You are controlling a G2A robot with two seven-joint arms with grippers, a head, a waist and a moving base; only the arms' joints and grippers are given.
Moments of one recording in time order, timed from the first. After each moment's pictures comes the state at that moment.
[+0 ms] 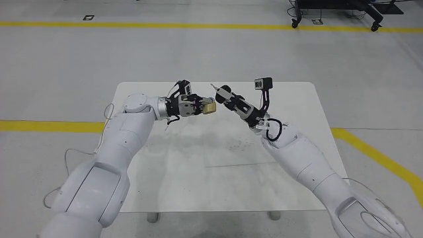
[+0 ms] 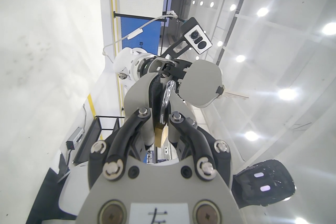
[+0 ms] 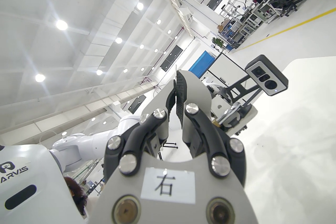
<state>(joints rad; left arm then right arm) 0.49 -1.48 -0.97 -0.28 -0.64 -0.20 -1.46 -0.89 -1.25 0.76 -1.01 0.52 -0.92 0.44</state>
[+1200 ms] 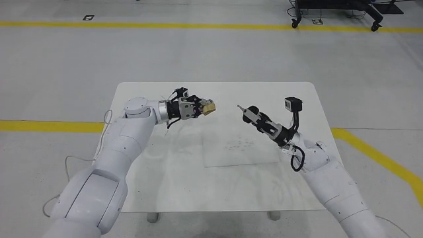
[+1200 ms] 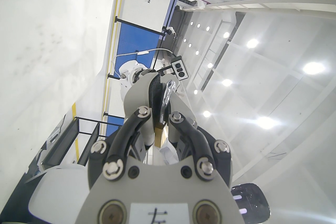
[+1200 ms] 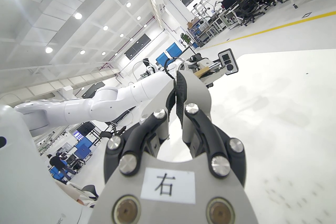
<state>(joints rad) 0.56 -1.46 -1.00 -0.37 -0.62 0.01 -1.34 -1.24 -1.12 1.14 -1.28 0.10 -0.92 0.43</state>
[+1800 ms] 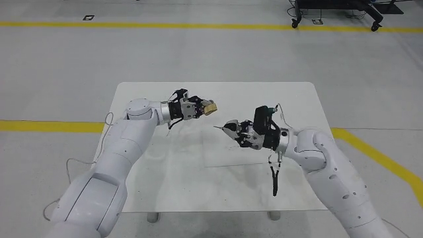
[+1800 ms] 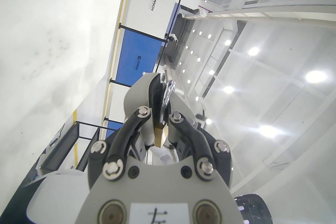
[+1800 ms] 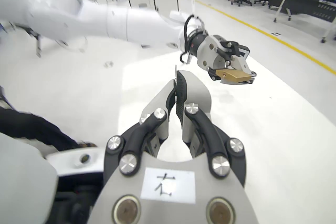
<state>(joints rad) 0.60 -1.44 -1.01 -0.46 -0.59 0.06 -1.24 -1.31 -1.11 1.20 -1.72 -0.99 -0.85 0.28</state>
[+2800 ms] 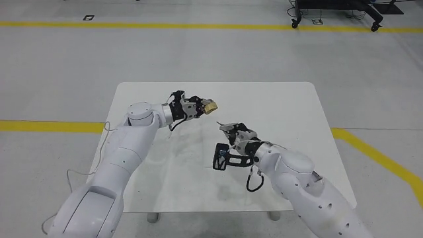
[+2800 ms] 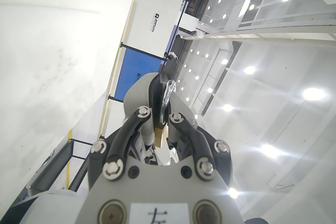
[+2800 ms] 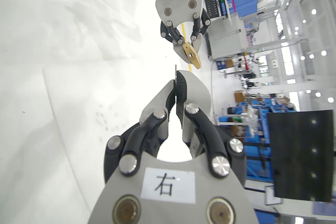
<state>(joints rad) 0.71 -1.41 -1.05 -0.67 -0.55 0.15 -1.05 -1.39 -1.10 1.00 -1.99 -2.21 -0.45 0.25</state>
